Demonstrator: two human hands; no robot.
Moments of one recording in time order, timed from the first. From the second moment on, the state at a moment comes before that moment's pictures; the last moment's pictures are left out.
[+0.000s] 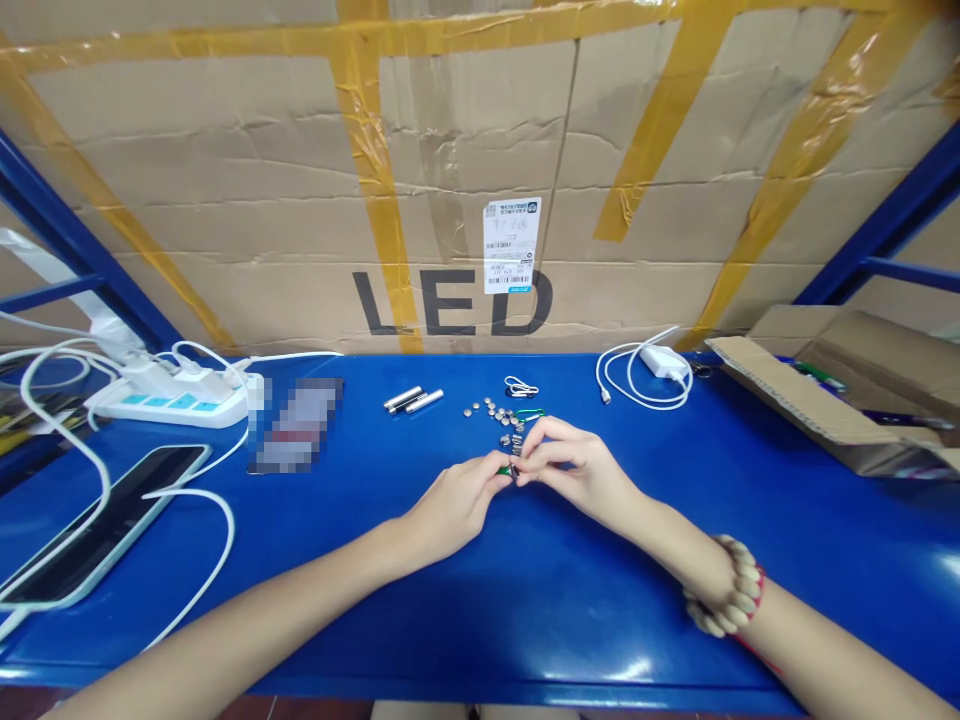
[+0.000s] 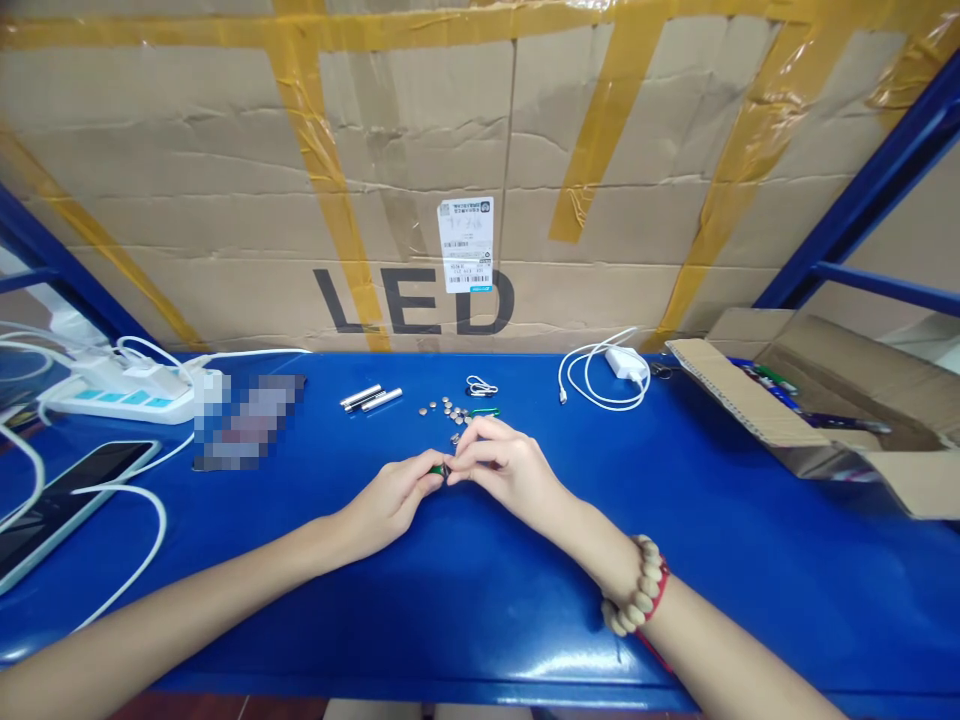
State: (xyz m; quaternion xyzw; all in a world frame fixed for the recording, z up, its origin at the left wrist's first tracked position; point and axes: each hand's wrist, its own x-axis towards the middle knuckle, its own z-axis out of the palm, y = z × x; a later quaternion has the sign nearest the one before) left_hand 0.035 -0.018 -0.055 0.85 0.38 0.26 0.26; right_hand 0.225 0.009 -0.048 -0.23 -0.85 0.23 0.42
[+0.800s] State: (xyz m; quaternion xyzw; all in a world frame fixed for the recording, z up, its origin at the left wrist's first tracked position) left_hand 0.038 -0.017 -0.054 0.84 0.37 0.32 0.22; right_hand 0.226 0.004 -0.044 -0.26 -0.85 0.19 0.41
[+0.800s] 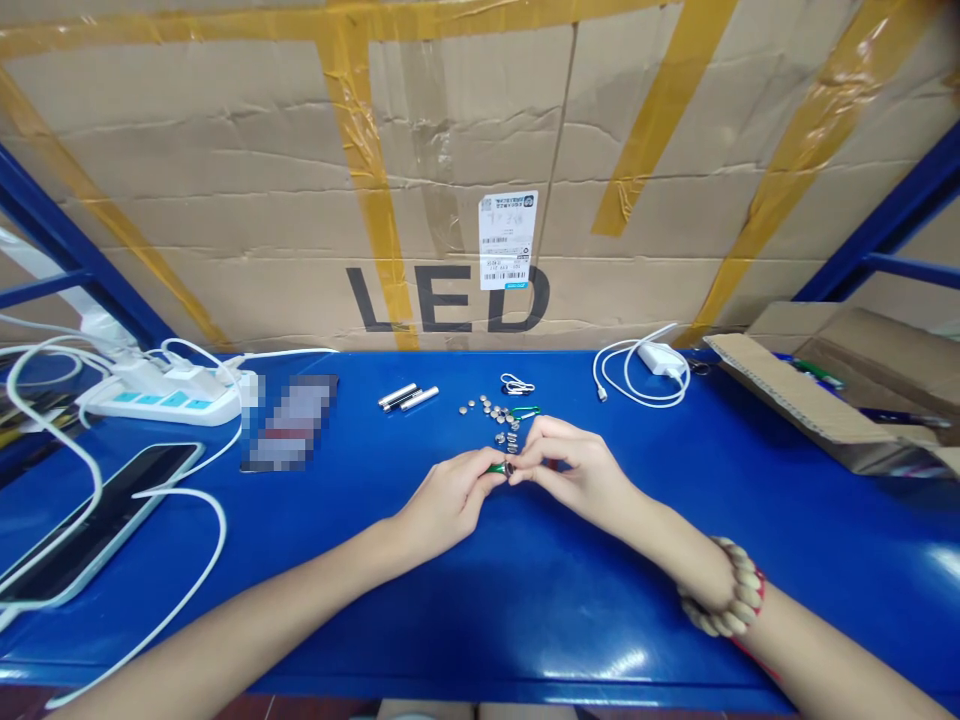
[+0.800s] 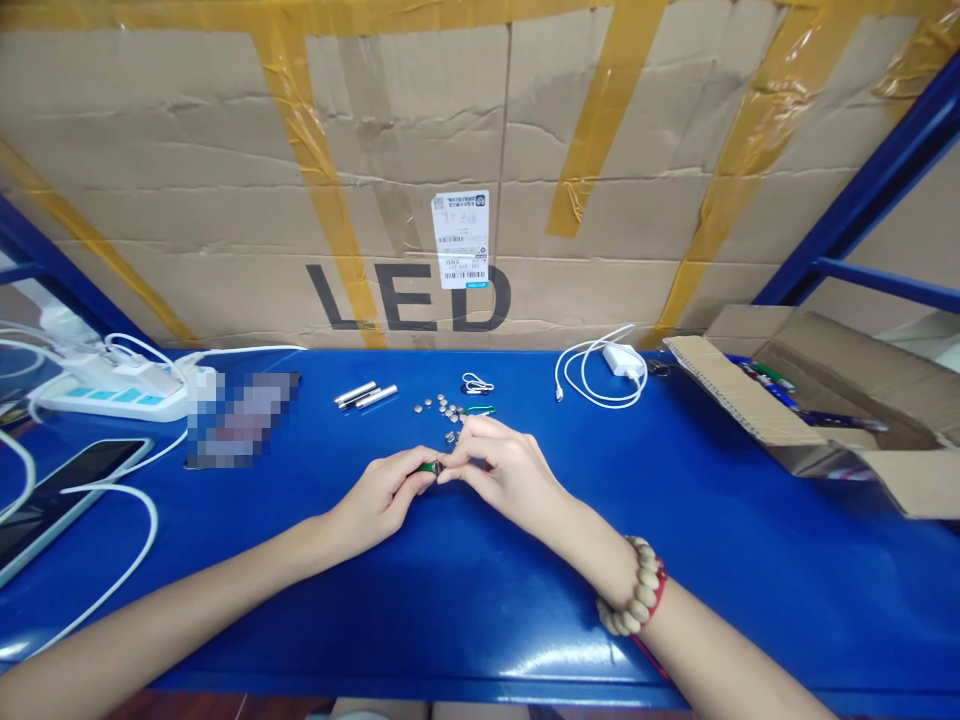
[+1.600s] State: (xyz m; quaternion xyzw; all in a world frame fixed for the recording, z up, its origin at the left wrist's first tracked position) left_hand 0.039 -0.018 -0.057 0.83 0.38 0.33 0.24; right_hand 0.227 0.007 -0.040 -0.30 -0.84 0.20 0.39
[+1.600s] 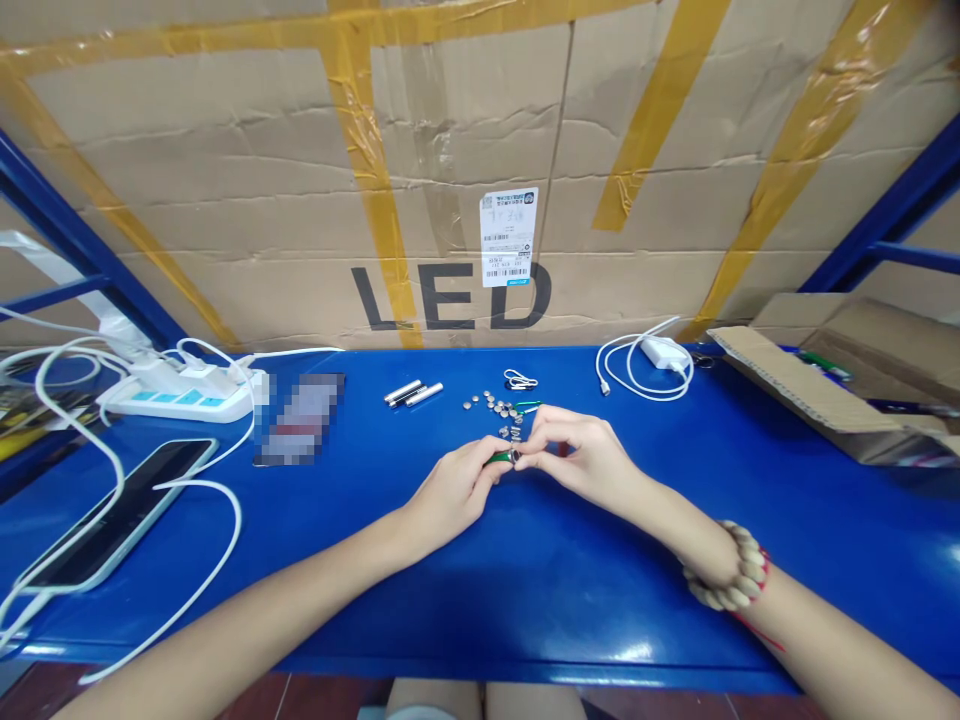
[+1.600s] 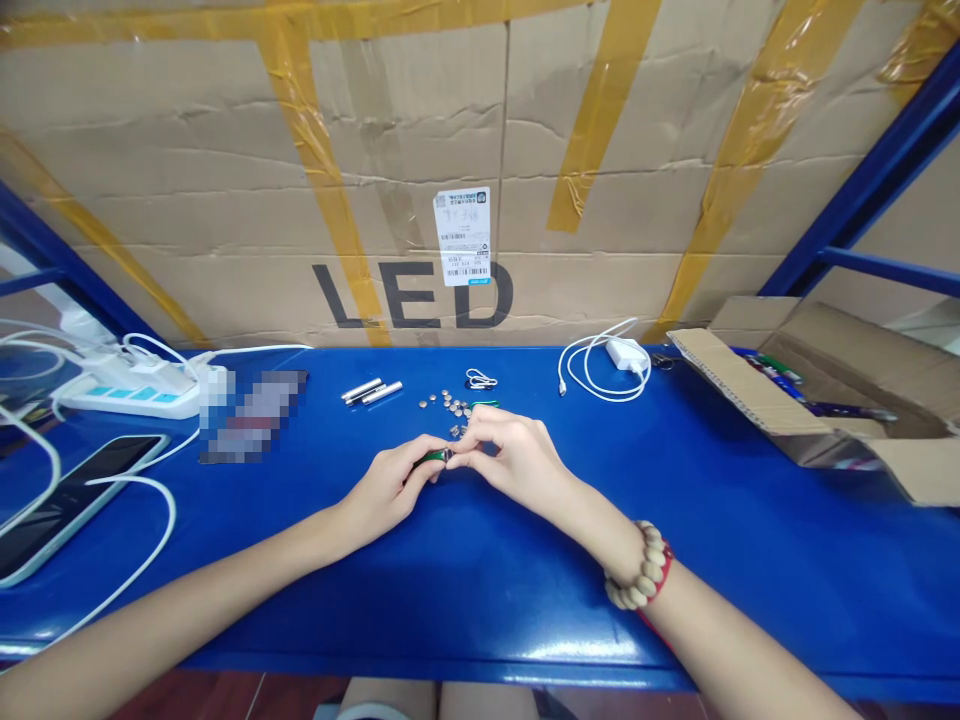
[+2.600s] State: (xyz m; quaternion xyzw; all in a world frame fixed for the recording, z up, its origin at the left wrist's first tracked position) left_hand 0.040 -0.023 -0.049 0.82 0.39 0.27 0.33; right_hand 0.233 0.016 -0.029 -0.23 -0.83 0.36 0.36
